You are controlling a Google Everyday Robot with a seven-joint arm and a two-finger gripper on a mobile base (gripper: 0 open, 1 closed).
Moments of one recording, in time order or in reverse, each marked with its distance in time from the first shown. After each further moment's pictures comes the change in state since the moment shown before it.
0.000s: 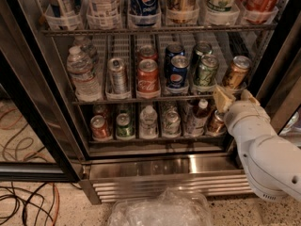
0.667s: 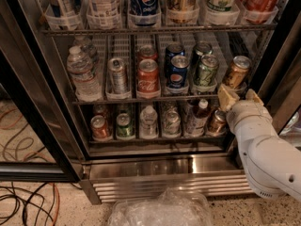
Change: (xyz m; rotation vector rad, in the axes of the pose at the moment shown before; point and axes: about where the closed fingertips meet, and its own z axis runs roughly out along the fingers) arm -0.001 -0.015 0.009 0.045 -0.033 -0.001
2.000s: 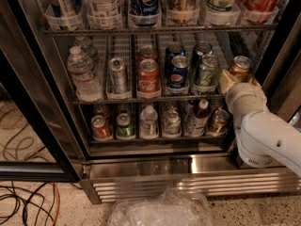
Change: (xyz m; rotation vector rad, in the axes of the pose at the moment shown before) arm -0.015 -0.013 0.064 0.050 -0.033 -0.011
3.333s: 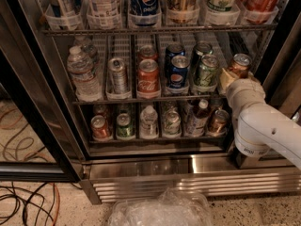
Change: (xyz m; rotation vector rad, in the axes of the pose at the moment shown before) arm 0.006 -0.015 0.027 0.060 0.021 -0.026
